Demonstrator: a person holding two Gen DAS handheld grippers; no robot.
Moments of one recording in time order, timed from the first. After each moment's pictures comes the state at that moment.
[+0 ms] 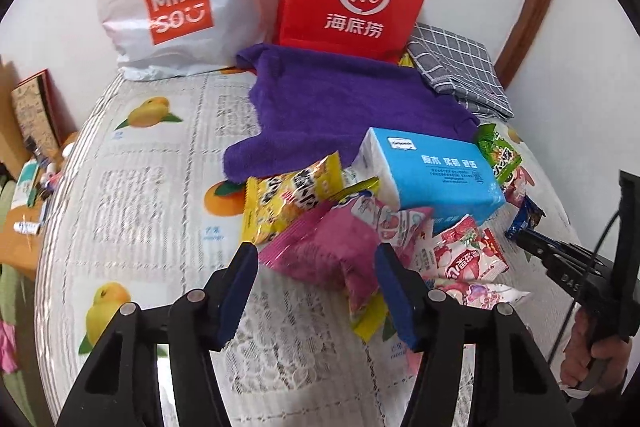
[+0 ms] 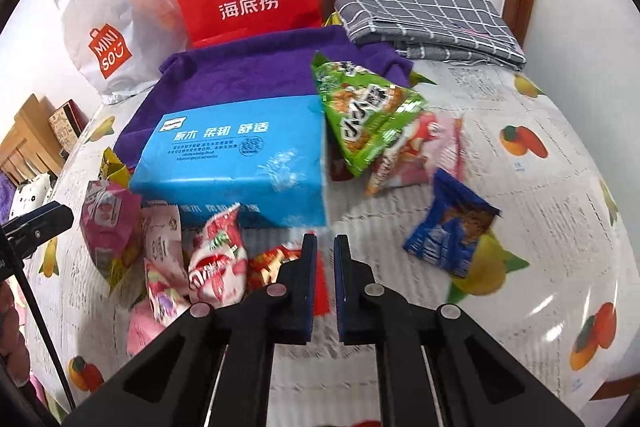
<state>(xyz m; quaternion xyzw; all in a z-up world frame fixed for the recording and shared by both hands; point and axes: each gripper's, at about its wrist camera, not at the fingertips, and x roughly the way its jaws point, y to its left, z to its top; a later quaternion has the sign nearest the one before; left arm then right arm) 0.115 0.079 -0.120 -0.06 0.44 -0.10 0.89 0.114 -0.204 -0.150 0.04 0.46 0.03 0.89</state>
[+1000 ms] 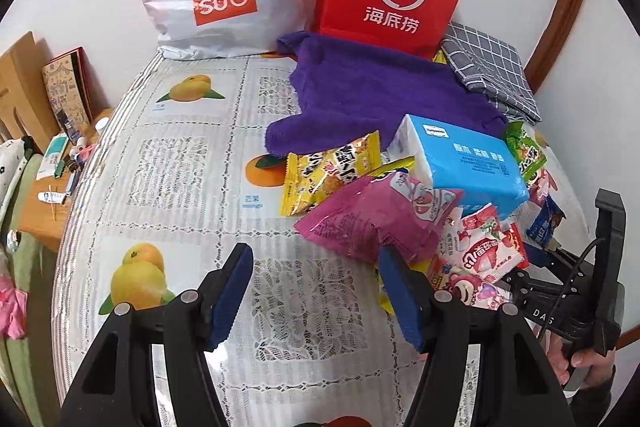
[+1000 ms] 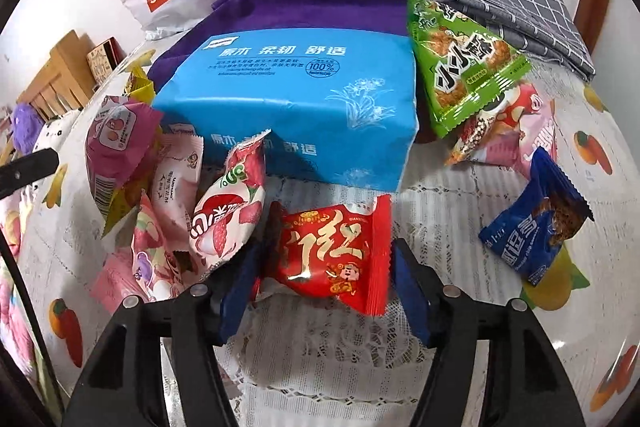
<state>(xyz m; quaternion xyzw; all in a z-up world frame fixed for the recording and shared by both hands) 0.099 0.088 -0.124 -0.07 0.46 -0.04 0.88 0.127 -0.172 -0.192 -0.01 0.49 0.13 0.86</state>
